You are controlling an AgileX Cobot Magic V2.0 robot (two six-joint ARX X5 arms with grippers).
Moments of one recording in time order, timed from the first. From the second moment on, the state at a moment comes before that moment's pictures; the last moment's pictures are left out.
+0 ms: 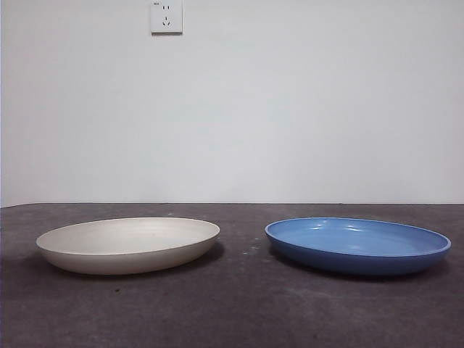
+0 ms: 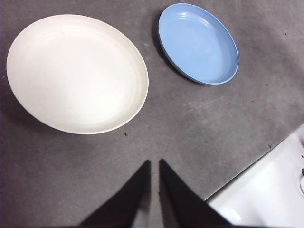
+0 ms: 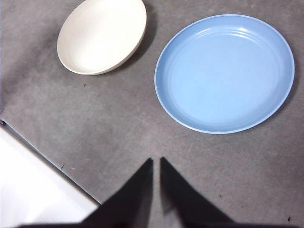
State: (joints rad) left arm -0.18 0.75 0.92 -0.99 0.53 0.01; right arm 0.13 0.76 0.94 -1.05 -0.52 -0.06
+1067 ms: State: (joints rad) left arm -0.18 1.19 1.04 -0.71 0.27 -0.07; right arm 0.13 0.76 0.94 -1.05 -0.52 -0.05
